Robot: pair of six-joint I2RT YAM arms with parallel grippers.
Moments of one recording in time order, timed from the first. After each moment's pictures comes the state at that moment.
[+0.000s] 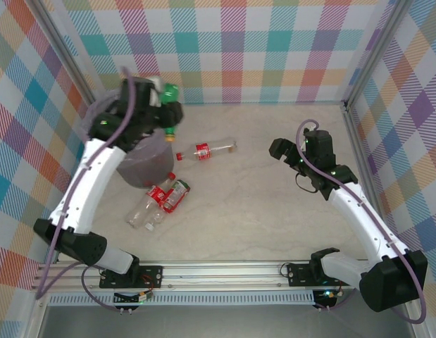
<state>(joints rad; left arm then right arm) -0.30 1.47 1.81 -0.93 -0.01 -0.39 0.28 1.11 0.96 -0.48 -0.07 0.66</state>
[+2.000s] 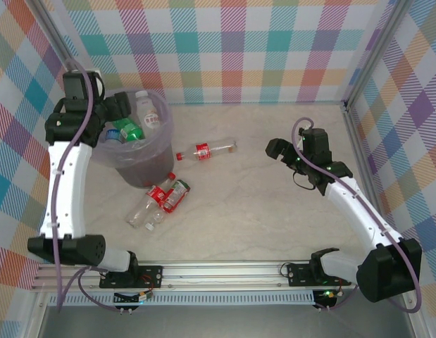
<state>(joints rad) -0.07 1.41 1.87 -1.00 -0.20 -0.15 0.27 1.18 0.96 -0.44 -0.14 0.65</state>
